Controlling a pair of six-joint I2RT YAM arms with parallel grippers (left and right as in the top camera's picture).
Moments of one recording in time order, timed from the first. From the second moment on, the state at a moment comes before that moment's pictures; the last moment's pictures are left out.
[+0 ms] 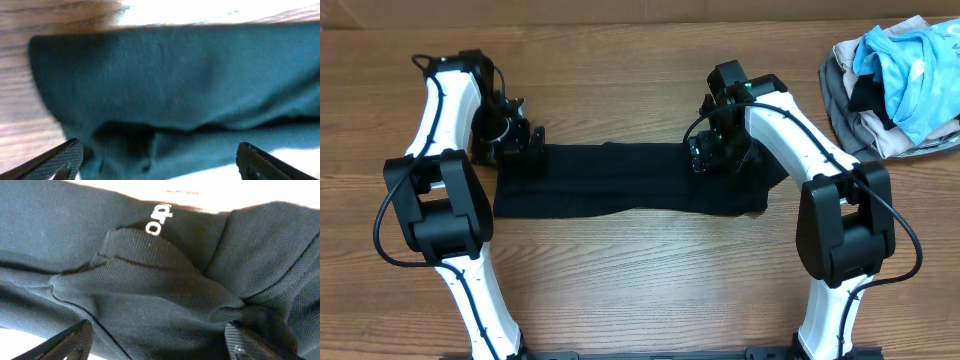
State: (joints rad) left arm 0.13 2.27 1.87 -1.34 0.19 0.14; right arm 0.30 2.08 1.63 -1.08 -0.12 0.10
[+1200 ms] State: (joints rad) left arm 0.16 1.90 1.52 -1.17 -0.06 -0.03; right arm 0.29 2.08 1.63 -1.09 -0.14 0.12
